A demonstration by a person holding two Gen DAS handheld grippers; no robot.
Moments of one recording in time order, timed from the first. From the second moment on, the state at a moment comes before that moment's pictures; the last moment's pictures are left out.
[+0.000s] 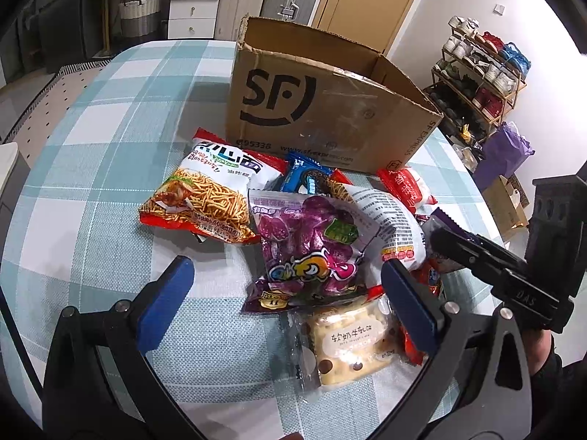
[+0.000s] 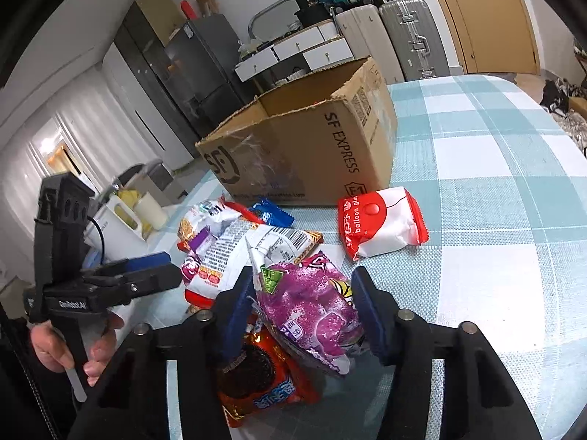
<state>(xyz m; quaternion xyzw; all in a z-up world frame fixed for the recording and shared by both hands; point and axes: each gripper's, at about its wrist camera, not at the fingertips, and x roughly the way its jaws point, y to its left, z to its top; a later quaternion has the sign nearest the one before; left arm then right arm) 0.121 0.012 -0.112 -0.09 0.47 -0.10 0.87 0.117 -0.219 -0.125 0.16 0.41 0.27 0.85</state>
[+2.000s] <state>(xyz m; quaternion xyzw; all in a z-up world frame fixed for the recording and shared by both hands) 0.141 0.007 -0.134 -0.15 0.48 -0.18 0.84 0.090 -0.238 -0.083 0.19 0.37 0.28 0.87</state>
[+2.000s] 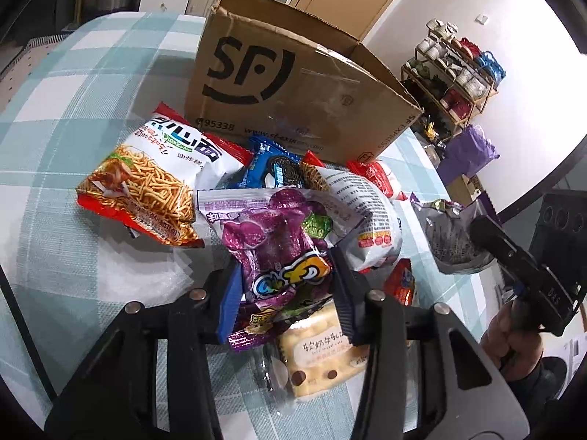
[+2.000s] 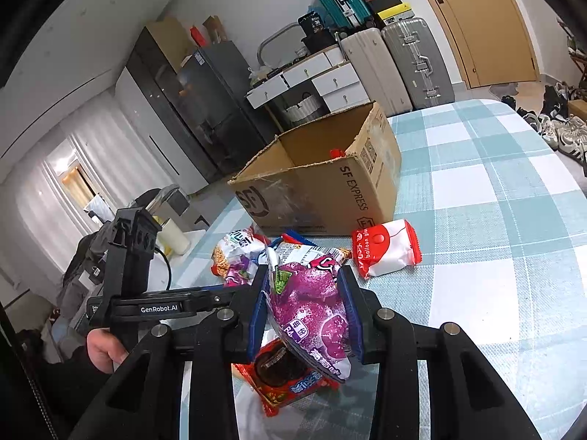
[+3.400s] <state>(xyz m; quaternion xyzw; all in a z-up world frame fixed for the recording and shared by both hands) 0.101 0.041 -0.020 -0.12 0.39 -0.16 0.90 0.105 -0.210 -0.028 0.17 0.32 0.33 0.87</state>
